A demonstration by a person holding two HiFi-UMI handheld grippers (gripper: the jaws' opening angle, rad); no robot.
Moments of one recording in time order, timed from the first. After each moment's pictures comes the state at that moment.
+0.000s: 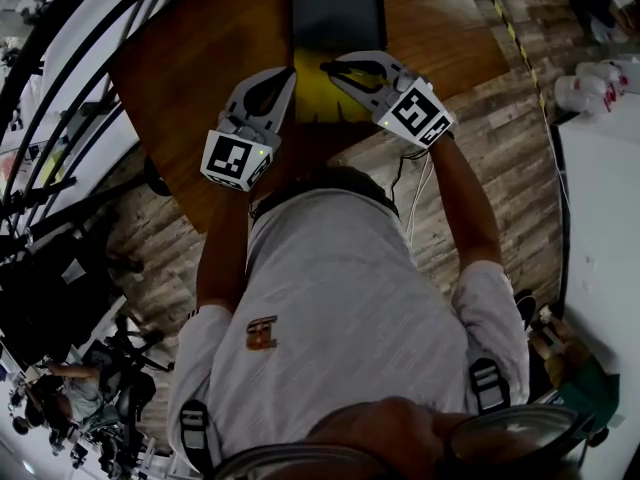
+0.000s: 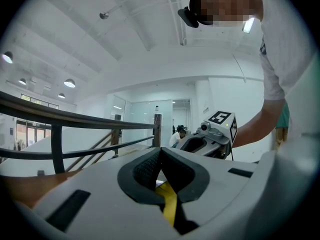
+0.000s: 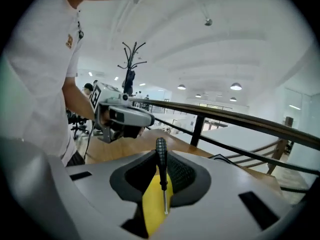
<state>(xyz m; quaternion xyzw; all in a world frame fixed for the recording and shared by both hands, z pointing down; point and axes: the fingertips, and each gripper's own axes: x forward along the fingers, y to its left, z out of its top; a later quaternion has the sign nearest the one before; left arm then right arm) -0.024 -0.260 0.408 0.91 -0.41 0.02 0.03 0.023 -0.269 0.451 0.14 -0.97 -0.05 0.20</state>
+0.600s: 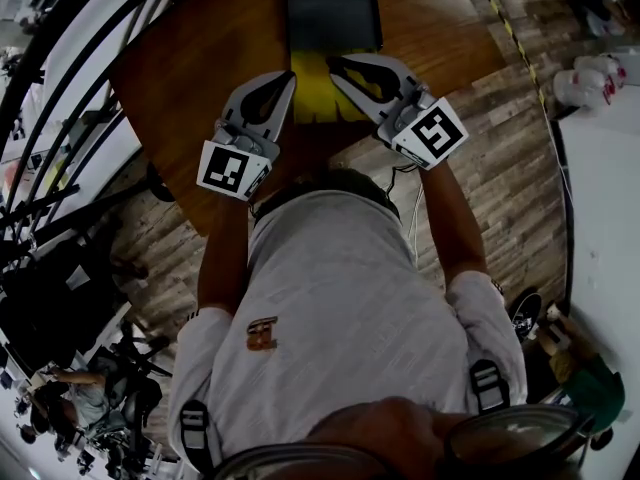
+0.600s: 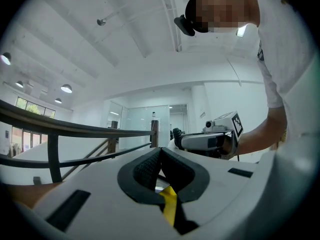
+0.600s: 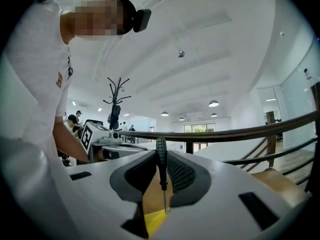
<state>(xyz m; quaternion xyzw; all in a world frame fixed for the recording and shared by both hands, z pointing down) -0.015 -0.244 0.376 0.92 -0.39 0.00 0.01 0.037 -0.250 0.371 0.21 -0.98 0.00 0.01</state>
